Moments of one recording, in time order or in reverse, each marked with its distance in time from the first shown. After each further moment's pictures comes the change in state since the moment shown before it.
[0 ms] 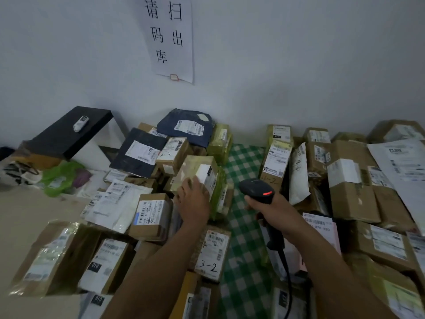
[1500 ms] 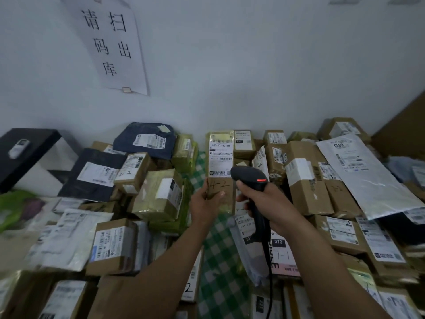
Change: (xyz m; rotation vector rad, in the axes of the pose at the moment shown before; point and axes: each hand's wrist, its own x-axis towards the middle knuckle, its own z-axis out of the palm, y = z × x) left_hand 0.000 0.103 0.049 -1.198 -0.229 0.073; right_hand -0.017 -0.039 -0.051 0.239 0.165 0.005
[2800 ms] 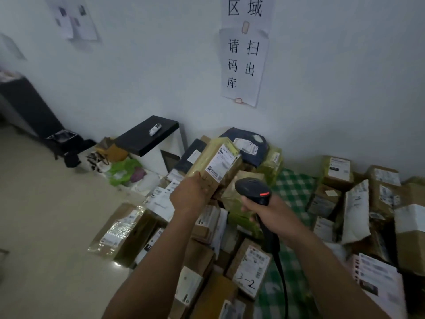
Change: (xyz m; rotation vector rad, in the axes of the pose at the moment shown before) left_hand -0.078 0.120 -0.239 1.165 0.484 -0.208; right_hand -0.030 0.003 0.160 -0.314 -0.442 -0.160
